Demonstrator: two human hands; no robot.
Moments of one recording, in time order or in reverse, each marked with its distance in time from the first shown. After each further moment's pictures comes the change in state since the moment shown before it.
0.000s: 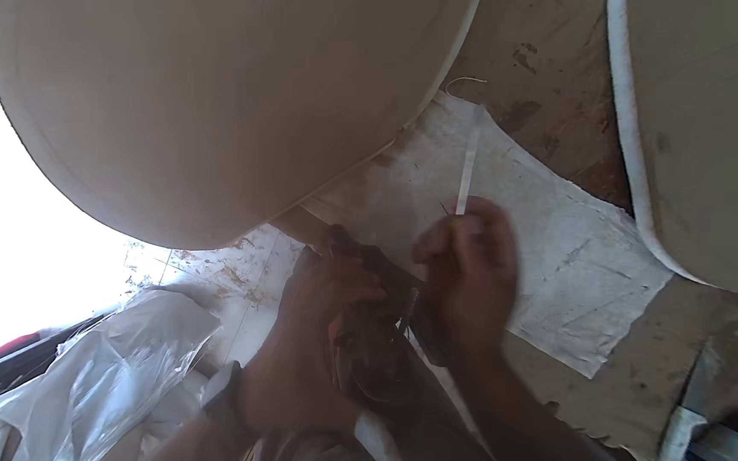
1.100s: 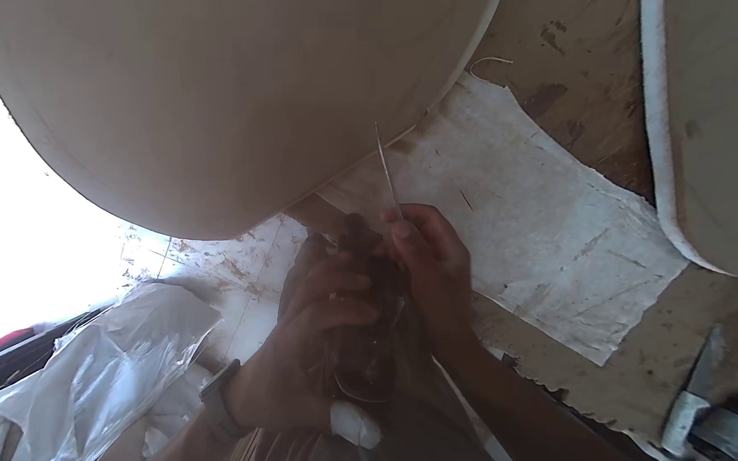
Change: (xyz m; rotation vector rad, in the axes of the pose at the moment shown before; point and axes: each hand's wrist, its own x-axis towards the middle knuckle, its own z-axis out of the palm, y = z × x) left_hand -0.045 -0.034 -0.021 -0.297 -0.004 0.103; right_hand -0.015 0.022 0.054 -0.217 -0.160 0.033
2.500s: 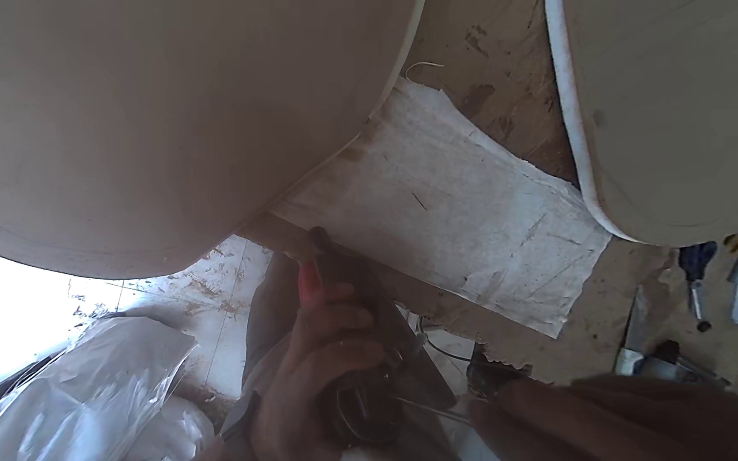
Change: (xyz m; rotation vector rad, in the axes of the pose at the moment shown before) left_hand 0.018 -0.026 0.053 -0.008 0.109 0.194; right_hand -0.052 -0.167 -0.118 -1.159 -1.027 -0.168
